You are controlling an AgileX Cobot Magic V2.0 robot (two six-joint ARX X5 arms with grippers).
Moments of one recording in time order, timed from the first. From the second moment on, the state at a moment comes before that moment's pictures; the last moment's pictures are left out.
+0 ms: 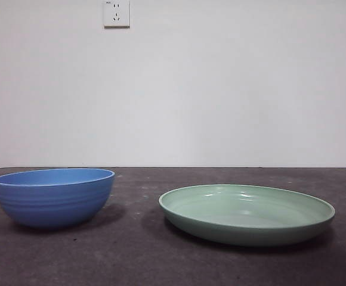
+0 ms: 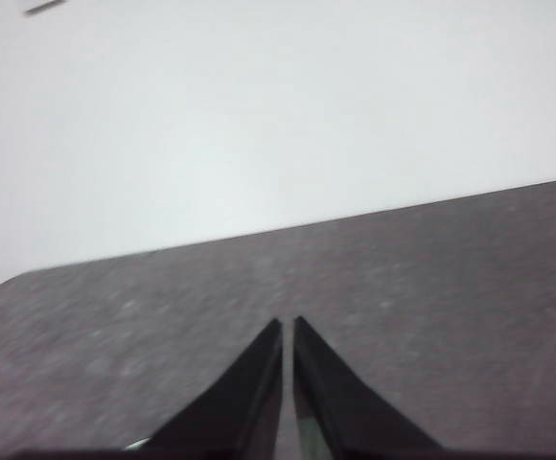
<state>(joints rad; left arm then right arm) -0.04 0.37 0.44 -0.19 0.08 -0.20 -0.01 0.14 0.34 -0.18 -0.24 0.32</state>
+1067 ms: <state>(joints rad) -0.04 0.88 0.98 -0.65 0.57 -0.14 -0.01 0.79 0.91 -0.70 -0.65 0.21</state>
